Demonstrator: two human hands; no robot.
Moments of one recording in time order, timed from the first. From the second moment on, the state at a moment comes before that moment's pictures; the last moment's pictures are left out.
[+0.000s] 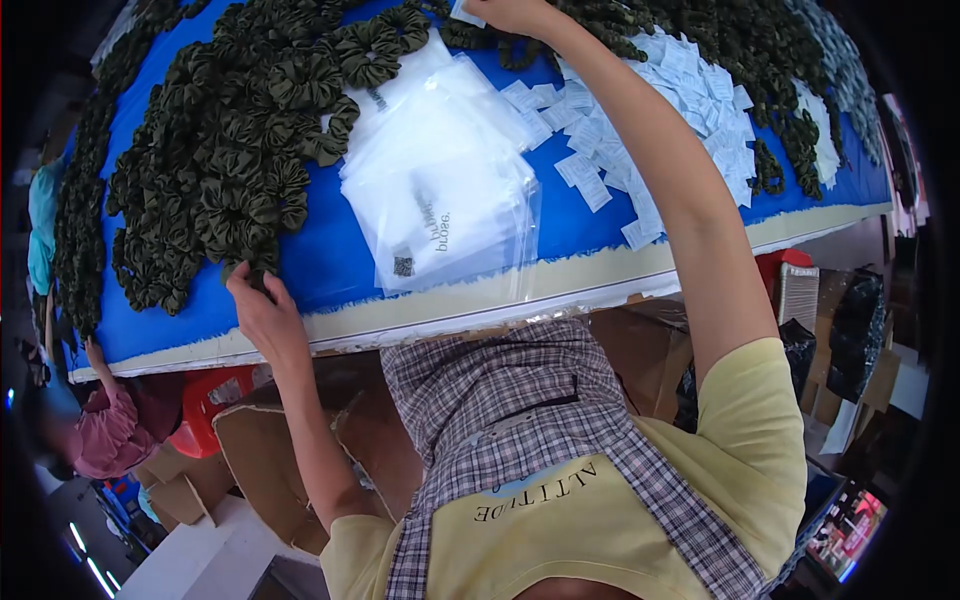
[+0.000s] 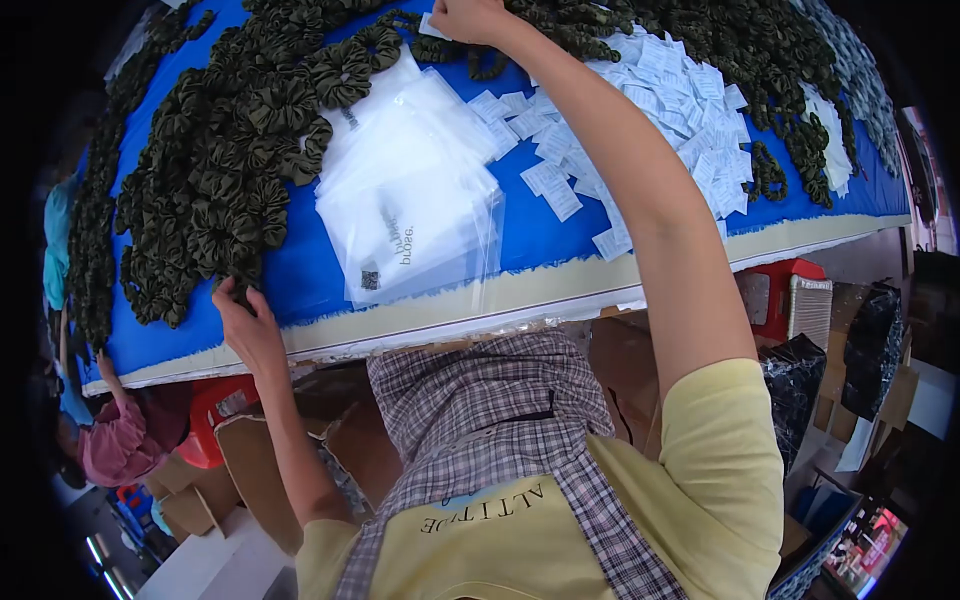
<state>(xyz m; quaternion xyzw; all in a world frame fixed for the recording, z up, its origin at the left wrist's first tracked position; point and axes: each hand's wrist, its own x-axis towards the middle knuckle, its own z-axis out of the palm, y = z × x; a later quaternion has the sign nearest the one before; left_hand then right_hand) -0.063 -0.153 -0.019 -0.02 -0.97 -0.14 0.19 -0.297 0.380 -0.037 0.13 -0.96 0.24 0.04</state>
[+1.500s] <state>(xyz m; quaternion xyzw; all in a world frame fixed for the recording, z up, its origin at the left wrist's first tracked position) 0.005 0.037 -0.018 -0.20 -0.89 -0.42 -0.03 0.055 0.211 0.014 -0.14 -0.86 0.47 0.12</state>
